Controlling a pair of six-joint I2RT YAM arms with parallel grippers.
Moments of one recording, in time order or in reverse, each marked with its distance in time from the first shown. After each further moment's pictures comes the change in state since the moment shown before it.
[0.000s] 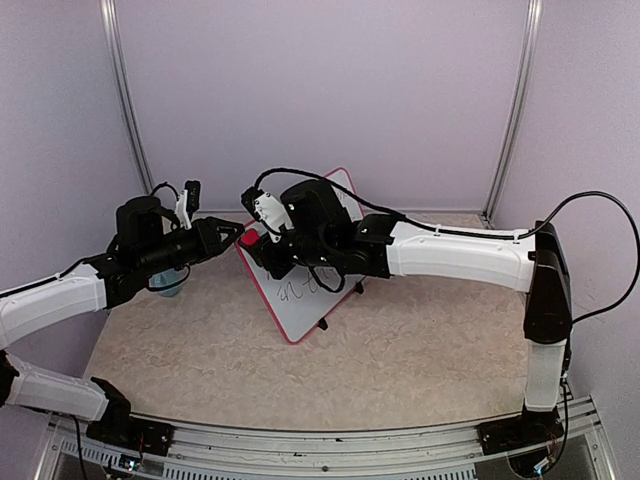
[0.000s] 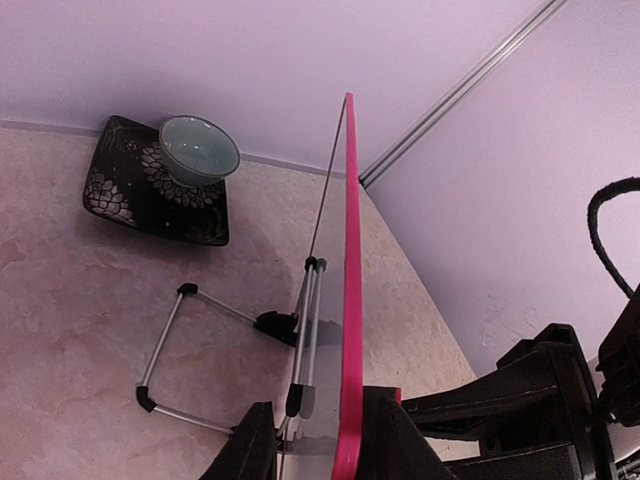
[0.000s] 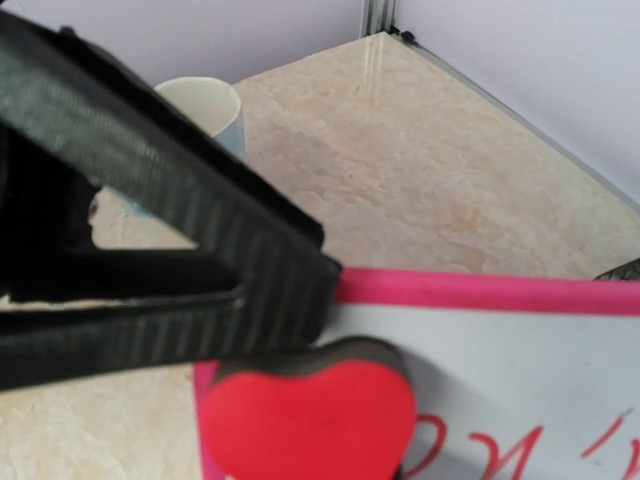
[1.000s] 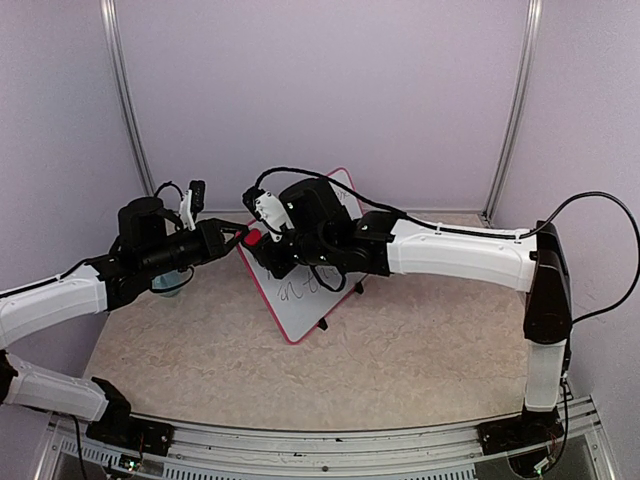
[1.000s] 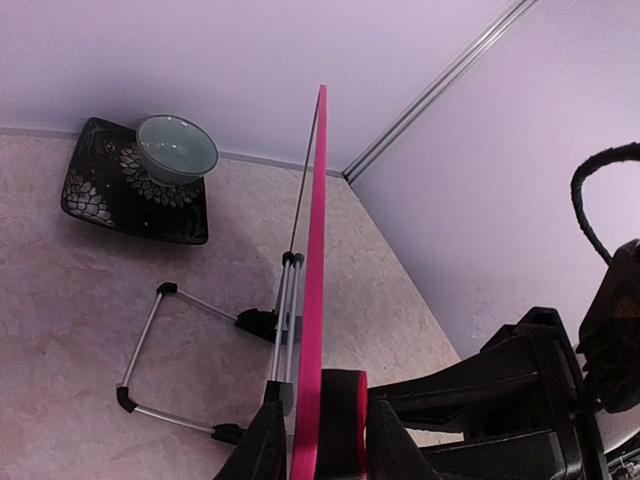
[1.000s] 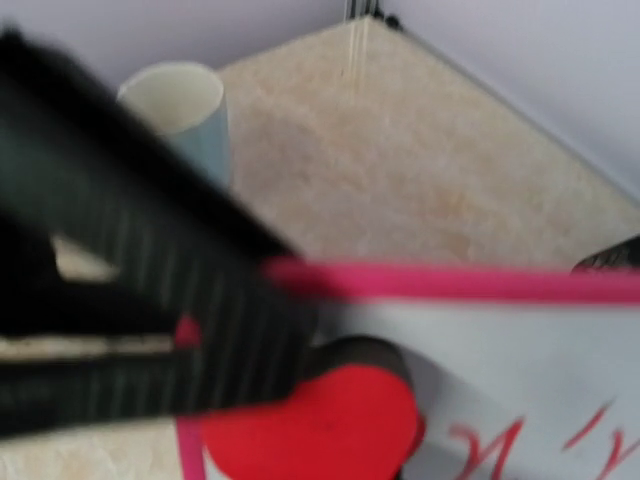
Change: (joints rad) left arm -0.044 -0.002 0.000 0.015 -0.008 0.001; right arm 0.002 0.000 0.015 -0.050 0.027 0.009
